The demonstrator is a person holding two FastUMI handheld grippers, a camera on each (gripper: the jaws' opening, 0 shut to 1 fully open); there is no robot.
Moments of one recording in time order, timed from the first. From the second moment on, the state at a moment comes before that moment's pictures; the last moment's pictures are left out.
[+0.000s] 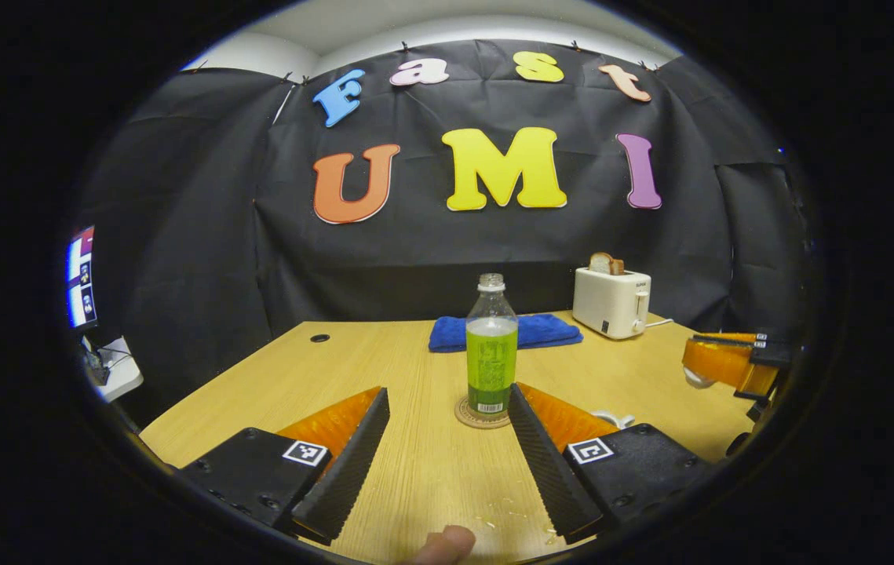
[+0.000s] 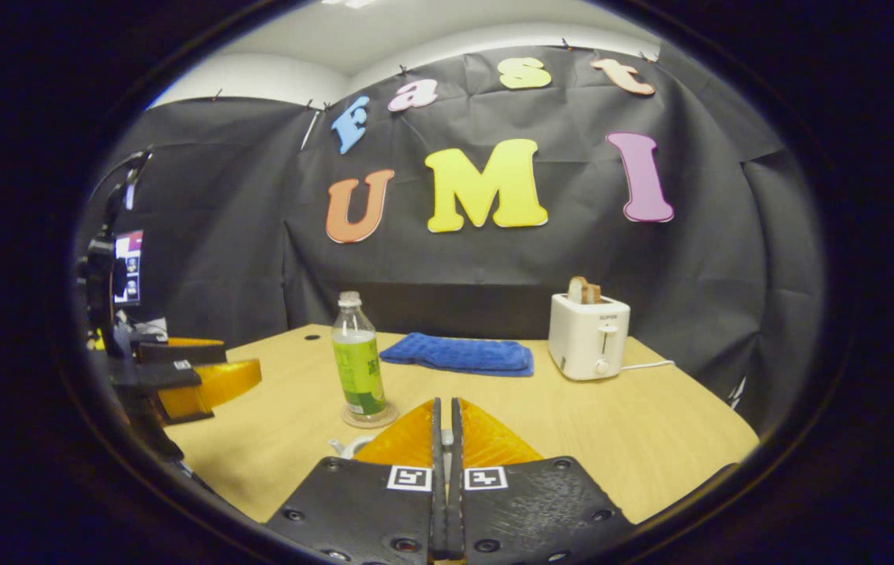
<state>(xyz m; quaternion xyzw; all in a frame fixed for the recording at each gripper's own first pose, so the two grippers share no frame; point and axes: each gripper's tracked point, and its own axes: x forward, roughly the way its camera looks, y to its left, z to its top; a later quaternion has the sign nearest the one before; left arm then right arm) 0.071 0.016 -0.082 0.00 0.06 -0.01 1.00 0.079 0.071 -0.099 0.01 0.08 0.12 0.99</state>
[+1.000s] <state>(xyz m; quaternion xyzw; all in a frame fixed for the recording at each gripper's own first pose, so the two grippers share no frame) 0.032 0.057 -0.035 -0.06 0.02 -0.04 1.00 0.120 0.145 -0.172 0.03 0.11 0.14 0.98</state>
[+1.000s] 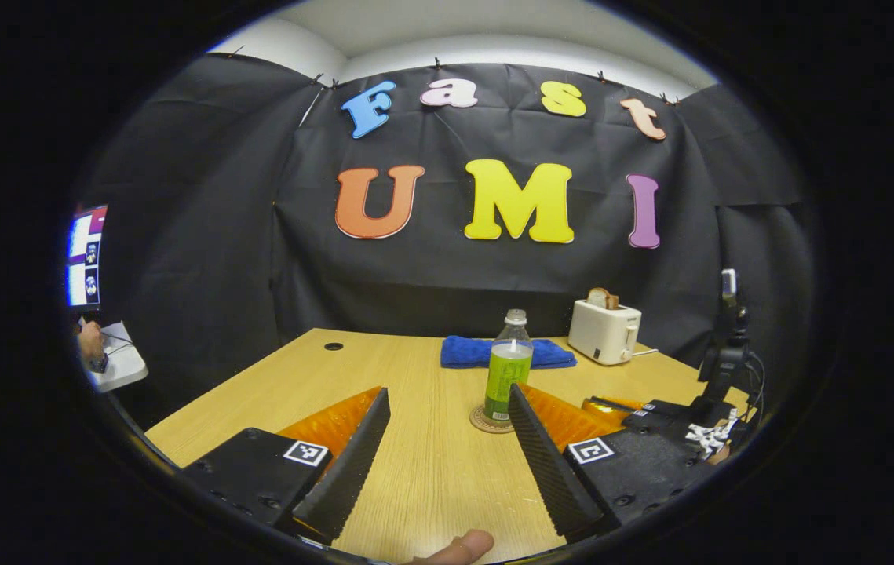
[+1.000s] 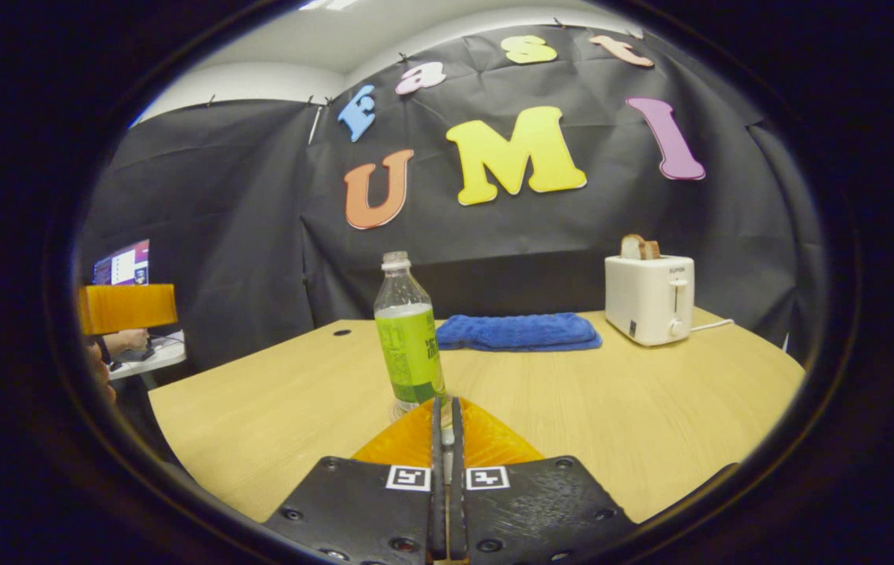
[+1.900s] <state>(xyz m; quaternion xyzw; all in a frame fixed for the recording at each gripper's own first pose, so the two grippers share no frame) 0.025 0.052 -0.035 -0.05 0.02 -0.07 1.00 0.093 0.157 -0.145 -0.03 0.09 0.13 0.99</state>
